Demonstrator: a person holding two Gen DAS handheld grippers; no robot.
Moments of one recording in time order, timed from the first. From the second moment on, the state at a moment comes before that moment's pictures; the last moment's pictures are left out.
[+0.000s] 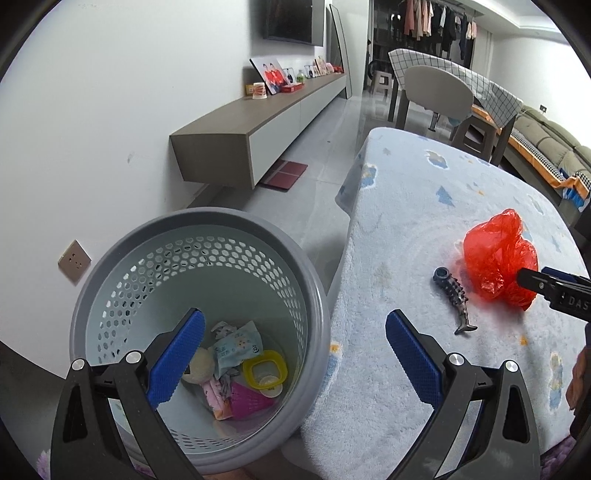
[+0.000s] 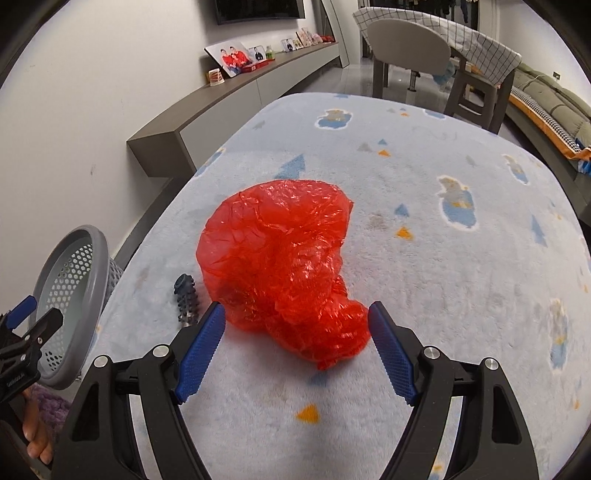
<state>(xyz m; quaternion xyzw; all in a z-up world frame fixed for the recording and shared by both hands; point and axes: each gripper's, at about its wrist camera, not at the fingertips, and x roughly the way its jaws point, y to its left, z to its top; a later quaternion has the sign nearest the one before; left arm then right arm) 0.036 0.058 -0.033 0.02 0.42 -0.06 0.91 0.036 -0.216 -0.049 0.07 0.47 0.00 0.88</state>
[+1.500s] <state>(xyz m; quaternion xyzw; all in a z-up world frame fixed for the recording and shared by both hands) 0.031 -0.030 -0.047 0.06 0.43 -0.08 0.90 0.030 -0.252 -0.027 0.14 0.44 -0.01 0.89</state>
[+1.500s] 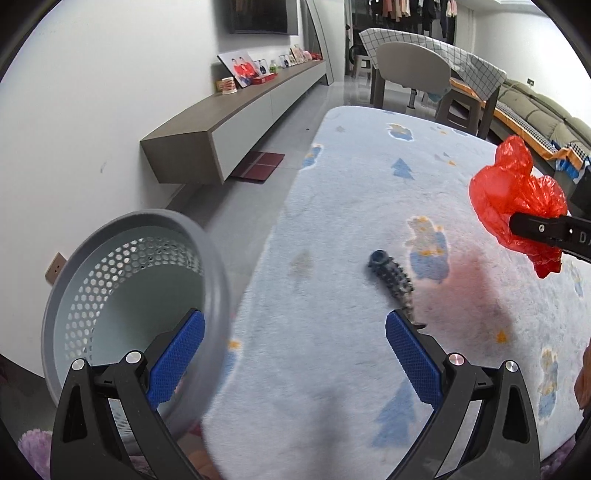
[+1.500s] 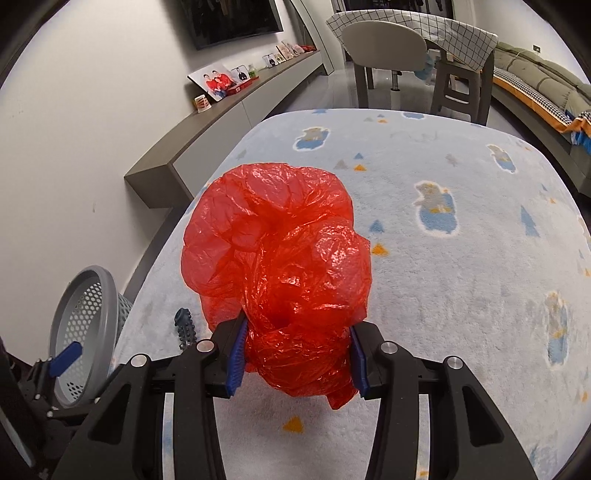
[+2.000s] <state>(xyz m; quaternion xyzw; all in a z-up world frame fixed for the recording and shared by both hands) 0.058 -0.104 -0.078 0.11 0.45 -0.07 0.88 0.023 -0.283 -0.008 0.17 0.43 -0.01 0.89</state>
